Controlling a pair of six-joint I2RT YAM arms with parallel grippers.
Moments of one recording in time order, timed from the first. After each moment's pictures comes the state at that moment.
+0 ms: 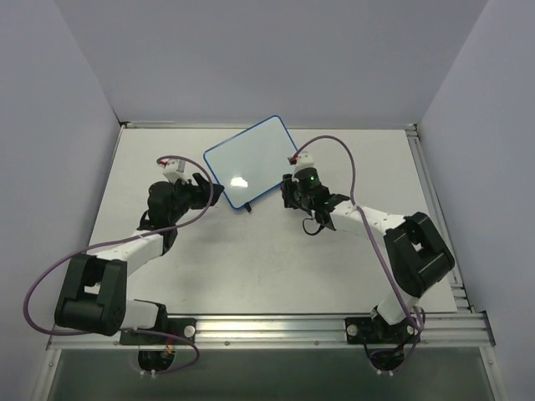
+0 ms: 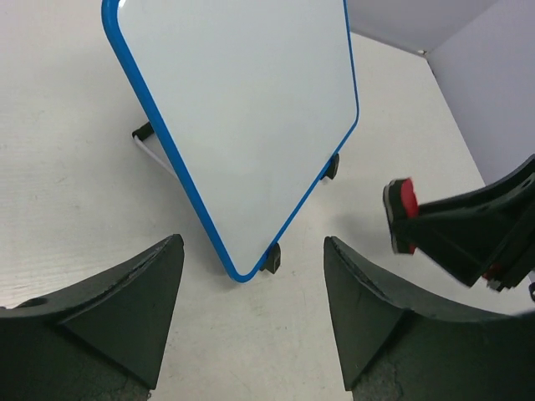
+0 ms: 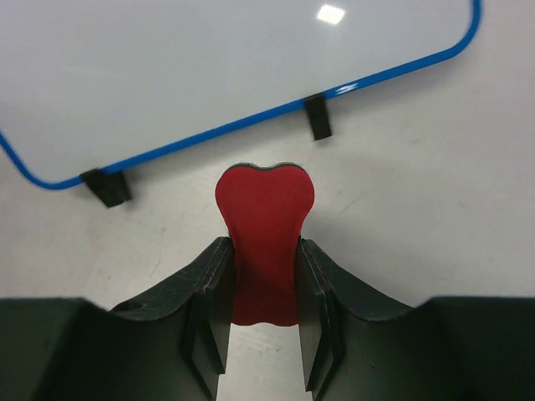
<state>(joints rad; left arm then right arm) -0.20 1.38 0.55 0.61 0.29 -0.55 0.58 1.66 0.94 0.14 0.18 0.26</state>
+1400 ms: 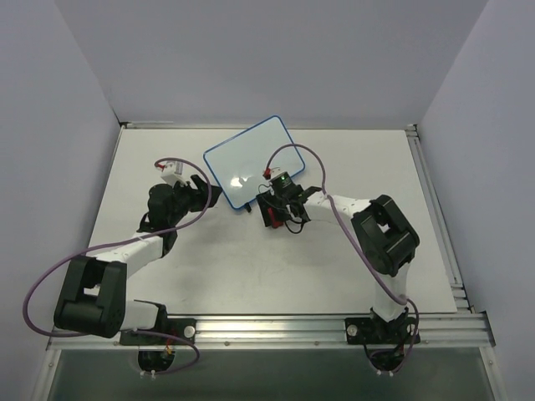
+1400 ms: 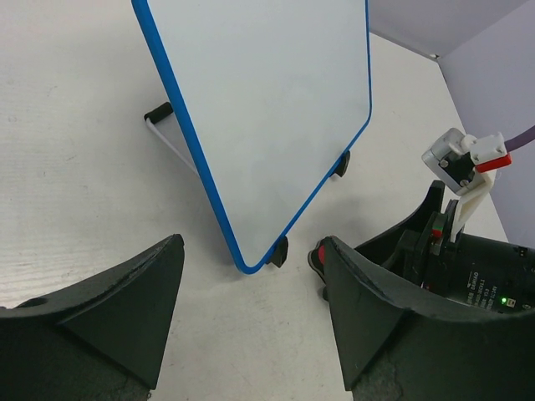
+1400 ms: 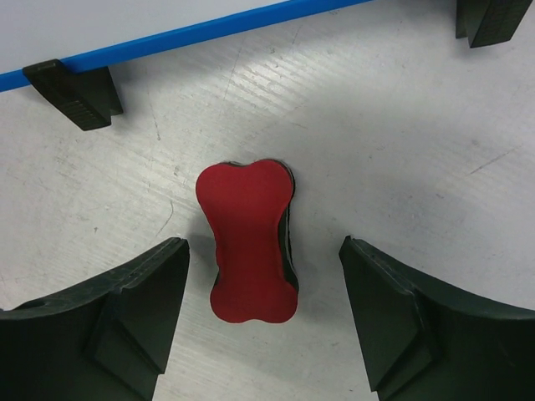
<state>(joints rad) -0.20 1.34 0.53 0.59 0.24 -0.59 0.68 1.92 1.18 -0.21 0.07 0.26</state>
